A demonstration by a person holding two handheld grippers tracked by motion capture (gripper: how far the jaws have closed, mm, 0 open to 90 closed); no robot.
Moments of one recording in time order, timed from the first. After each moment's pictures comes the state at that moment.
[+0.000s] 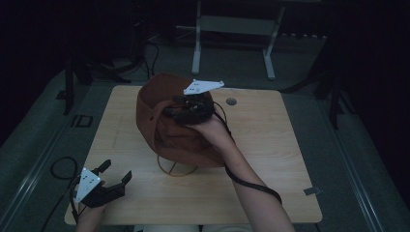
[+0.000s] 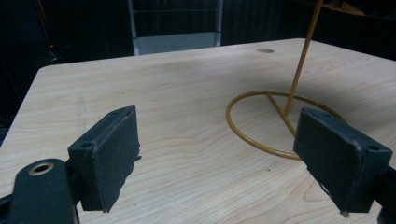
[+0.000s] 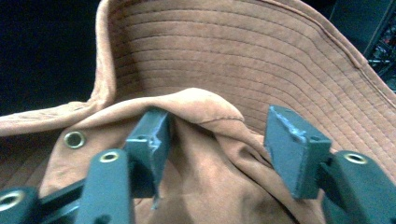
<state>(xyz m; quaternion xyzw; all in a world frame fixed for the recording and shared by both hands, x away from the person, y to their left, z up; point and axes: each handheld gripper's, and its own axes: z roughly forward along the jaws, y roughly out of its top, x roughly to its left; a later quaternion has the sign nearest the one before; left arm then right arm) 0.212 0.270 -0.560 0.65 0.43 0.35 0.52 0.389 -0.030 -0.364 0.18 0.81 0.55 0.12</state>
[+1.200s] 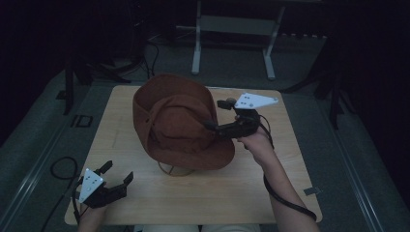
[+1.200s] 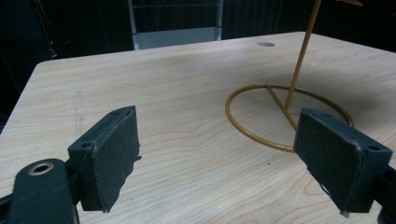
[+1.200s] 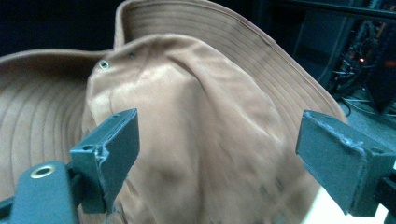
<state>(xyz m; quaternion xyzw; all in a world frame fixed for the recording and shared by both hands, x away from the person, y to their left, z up) 0.212 0.266 -0.565 0.65 0.43 0.35 0.52 0.363 -0.148 -0.371 0.18 0.78 0.58 0.15</state>
